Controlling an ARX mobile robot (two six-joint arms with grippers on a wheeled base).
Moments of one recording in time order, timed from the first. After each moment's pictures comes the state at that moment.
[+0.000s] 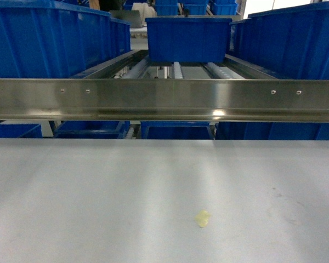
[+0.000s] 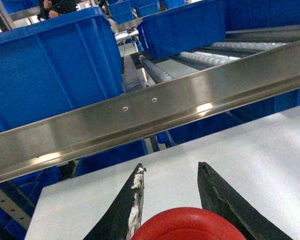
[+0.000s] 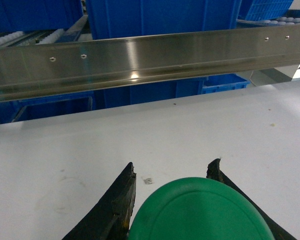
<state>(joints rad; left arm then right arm) -0.04 1.24 0.13 1.04 0.08 0.24 -0.43 1.01 0.07 0.76 -0.19 0.00</state>
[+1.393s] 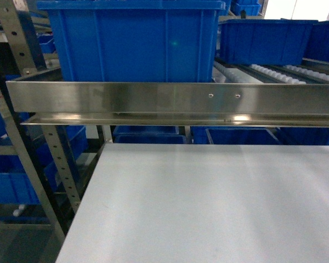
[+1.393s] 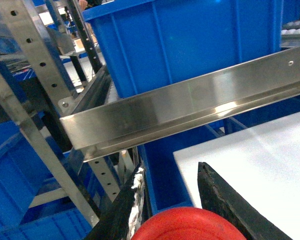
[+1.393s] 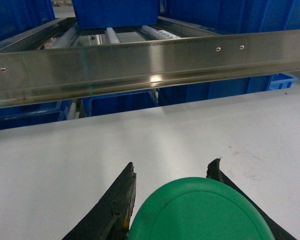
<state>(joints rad) -0.04 1.24 0.13 1.04 0.08 0.24 -0.43 1.01 0.07 0.76 -0.19 0.00</state>
